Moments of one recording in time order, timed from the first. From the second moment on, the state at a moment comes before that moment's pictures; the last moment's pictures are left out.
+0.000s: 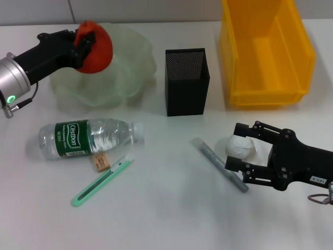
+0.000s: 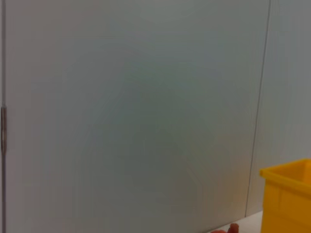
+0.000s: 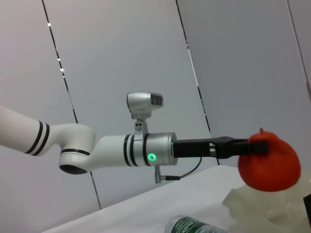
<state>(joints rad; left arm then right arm) -0.57 -2.07 0.68 0.45 1.58 1.09 -1.05 0.31 2.08 -0.87 -0.47 -1.66 -1.71 1.04</state>
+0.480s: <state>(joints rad) -0.57 -2.07 0.70 0.43 1.58 1.12 -1.05 0.32 2.08 -0.87 -0.47 -1.67 -1.71 1.03</state>
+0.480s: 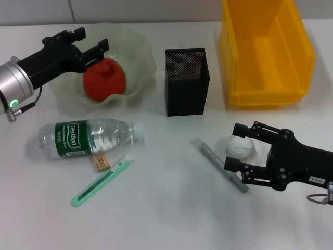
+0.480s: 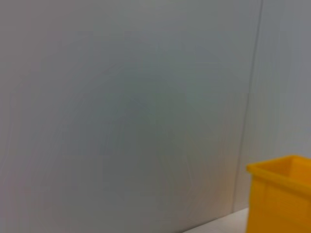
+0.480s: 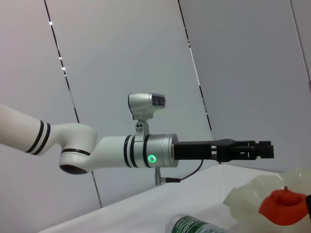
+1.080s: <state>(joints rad) -0.41 -2.06 0.72 0.57 1.60 1.84 -1.08 0.32 2.08 -0.87 -0.47 -1.67 -1.70 1.03</state>
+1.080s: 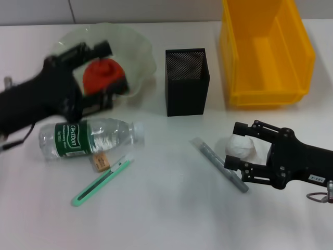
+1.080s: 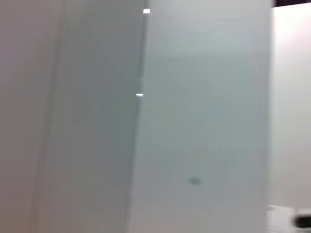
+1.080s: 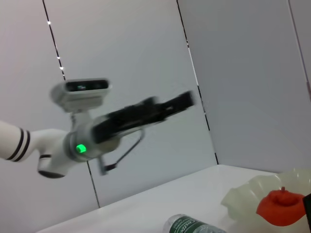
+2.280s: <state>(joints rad) -0.35 -2.07 0.82 0.49 1.77 1.78 -1.06 0.45 2.07 -0.87 -1.29 -2.02 -1.74 2.11</state>
